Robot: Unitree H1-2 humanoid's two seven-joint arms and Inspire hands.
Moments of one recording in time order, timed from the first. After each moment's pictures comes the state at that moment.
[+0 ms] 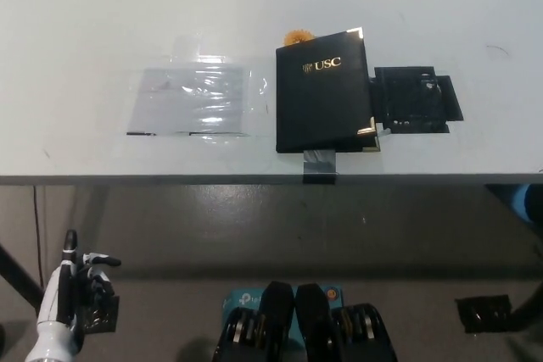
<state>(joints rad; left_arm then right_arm) -0.03 0.11 0.20 0.04 -0.08 0.23 -0.03 -0.06 -0.19 -0.29 0.05 0.15 -0.03 -0.01</state>
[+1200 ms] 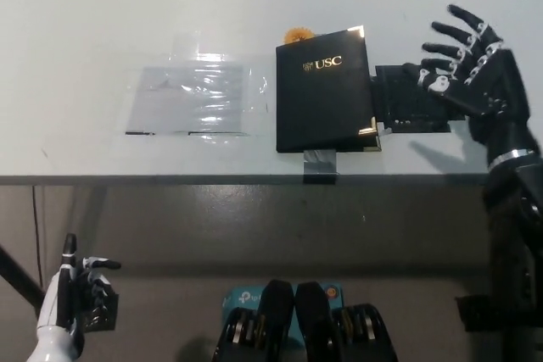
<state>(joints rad) -0.02 0.11 0.20 0.03 -0.09 0.25 -0.03 -0.60 0.02 -0.24 0.16 0.22 0.27 -0.02</state>
